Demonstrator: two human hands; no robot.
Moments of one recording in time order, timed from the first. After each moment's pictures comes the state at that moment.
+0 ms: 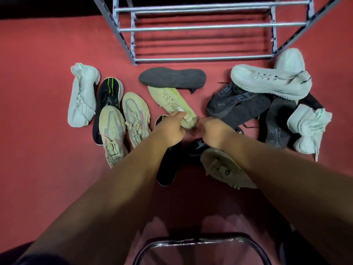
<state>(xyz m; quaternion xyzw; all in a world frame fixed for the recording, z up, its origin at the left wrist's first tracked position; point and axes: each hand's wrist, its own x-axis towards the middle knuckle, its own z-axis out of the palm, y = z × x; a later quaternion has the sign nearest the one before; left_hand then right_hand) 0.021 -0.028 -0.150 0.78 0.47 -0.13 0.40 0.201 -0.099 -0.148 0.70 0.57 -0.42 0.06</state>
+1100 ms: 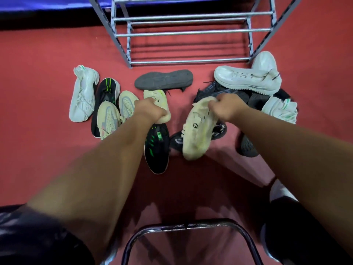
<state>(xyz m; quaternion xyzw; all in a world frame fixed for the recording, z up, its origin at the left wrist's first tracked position) 0.018 -0.014 -0.093 0.65 0.67 -0.12 0.34 0.265 -0.116 -0.053 0.81 0.44 -0.39 -0.02</state>
